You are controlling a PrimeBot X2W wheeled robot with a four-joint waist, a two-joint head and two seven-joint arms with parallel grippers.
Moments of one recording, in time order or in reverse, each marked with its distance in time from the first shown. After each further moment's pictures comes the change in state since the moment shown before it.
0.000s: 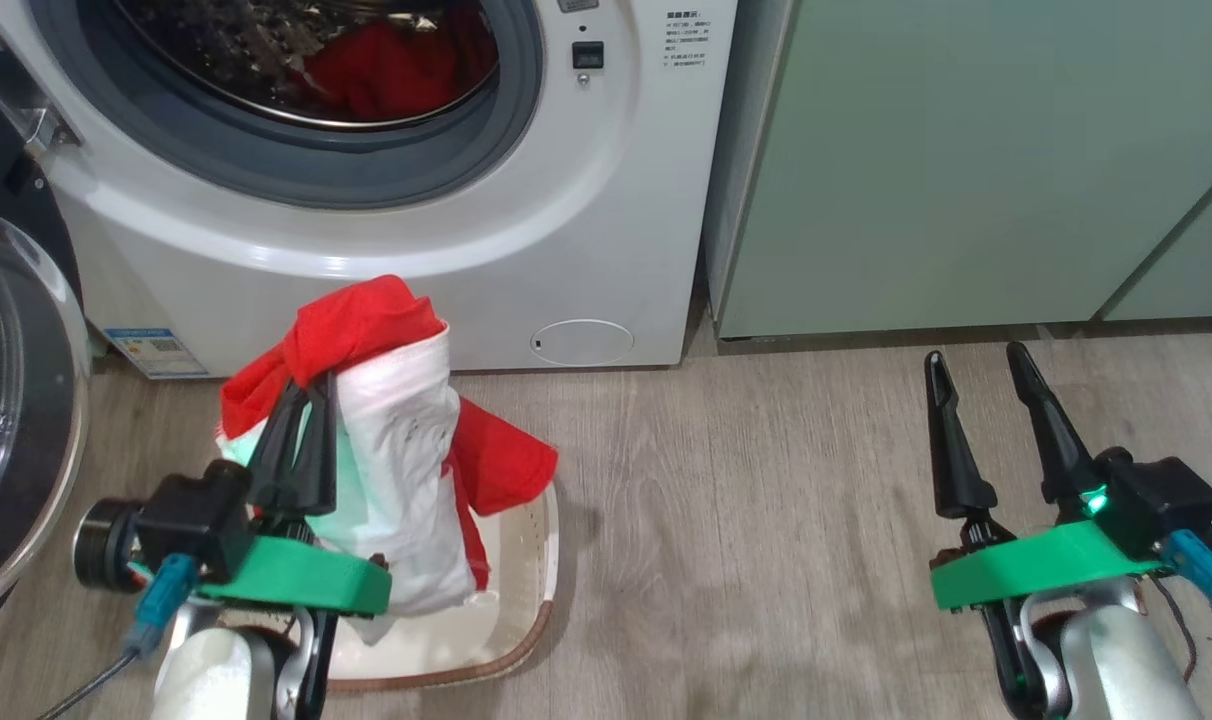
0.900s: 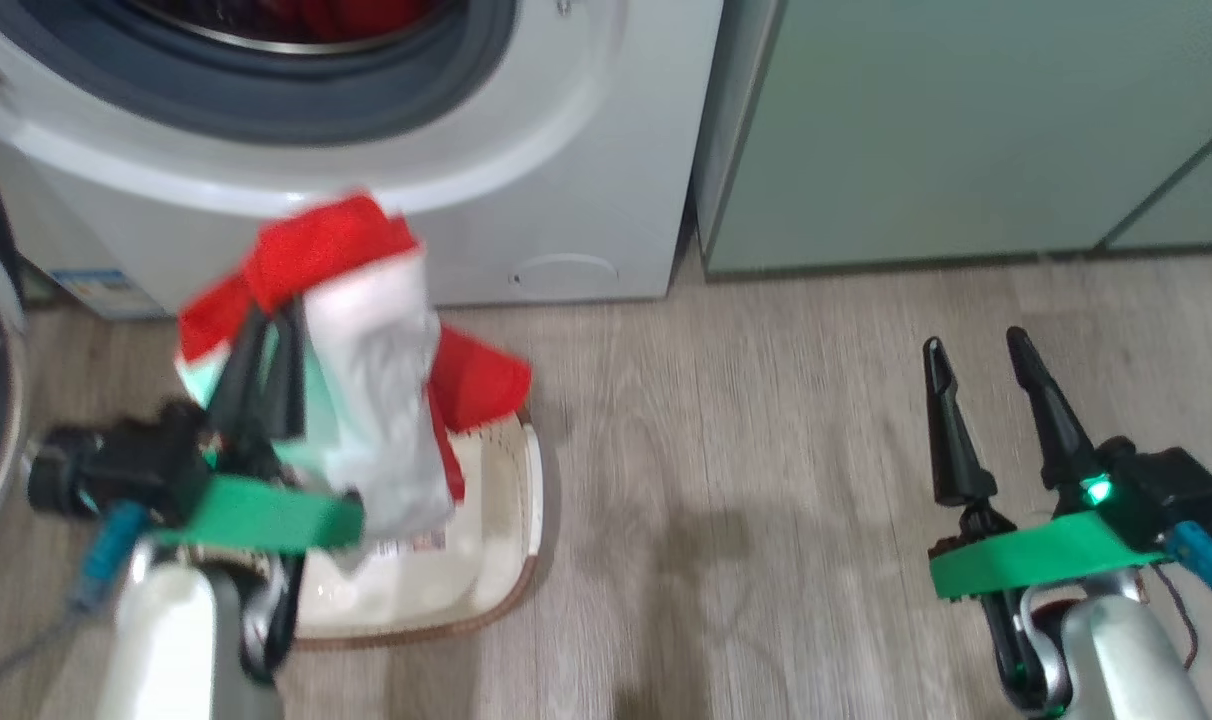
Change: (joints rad) left arm -0.093 -0.021 0.063 -0.034 0.030 -0.062 0.000; right arm -0.011 0.000 0.006 -0.020 0.000 0.000 0.000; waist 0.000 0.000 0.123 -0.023
